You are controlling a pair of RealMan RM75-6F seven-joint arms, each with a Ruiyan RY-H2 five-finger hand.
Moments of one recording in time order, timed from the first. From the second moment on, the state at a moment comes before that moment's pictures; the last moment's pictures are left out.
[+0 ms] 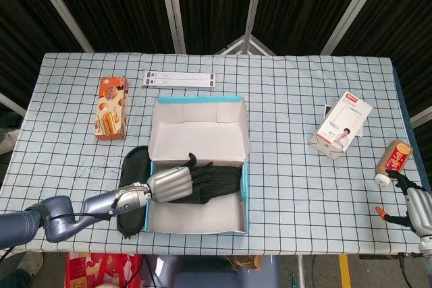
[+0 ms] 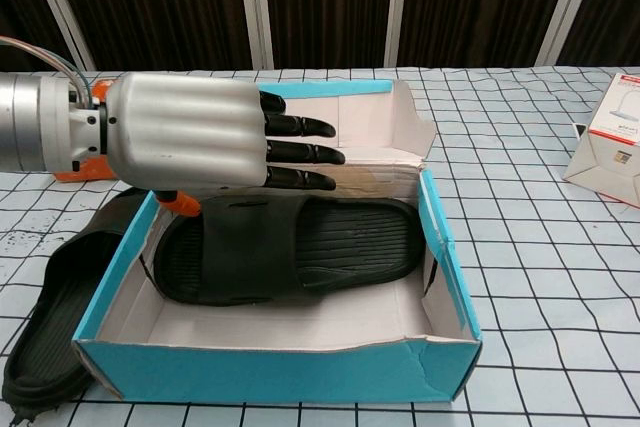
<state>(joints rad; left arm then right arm) -0.96 -1.30 -0.01 -1.60 1.83 0.78 0.82 0.09 -1.04 0.07 -1.57 -1.34 1.25 0.24</state>
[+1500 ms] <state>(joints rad) -0.46 -1.06 0.07 -1.73 1.41 1.11 0.34 0.10 -1.03 0.06 -1.59 -1.33 1.23 0.22</state>
